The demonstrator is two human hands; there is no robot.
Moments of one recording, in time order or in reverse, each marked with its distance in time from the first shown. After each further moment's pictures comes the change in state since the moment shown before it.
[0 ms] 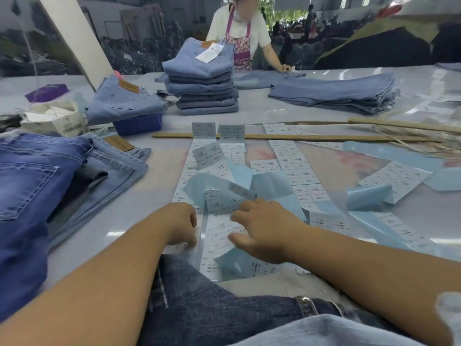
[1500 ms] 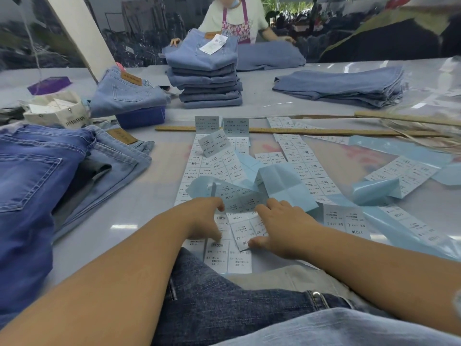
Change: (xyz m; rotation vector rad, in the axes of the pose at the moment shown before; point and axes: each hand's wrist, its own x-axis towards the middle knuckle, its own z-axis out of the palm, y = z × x) left_hand 0.017 0.019 0.014 -0.080 -0.037 0.211; right_hand -0.002 0.015 0.025 -0.001 -0.076 0.235
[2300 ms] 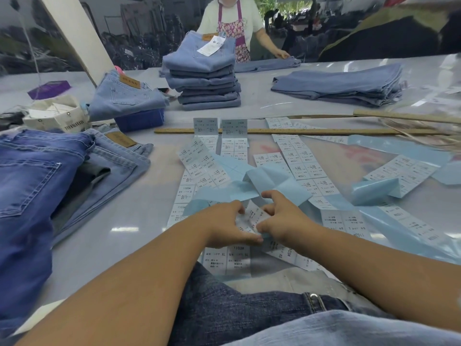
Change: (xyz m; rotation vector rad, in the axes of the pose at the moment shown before) left_hand 0.006 0.027 0.021 -0.056 0.042 0.152; right_hand 0.006 0.002 -0.002 1.186 0.020 0.279
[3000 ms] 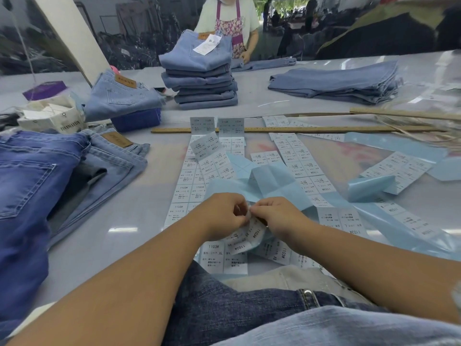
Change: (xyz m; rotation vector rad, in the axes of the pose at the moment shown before) left_hand -0.002 0.013 -0.007 -0.117 0.150 0.055; right_hand 0.003 0.001 0.002 0.152 0.018 -0.019
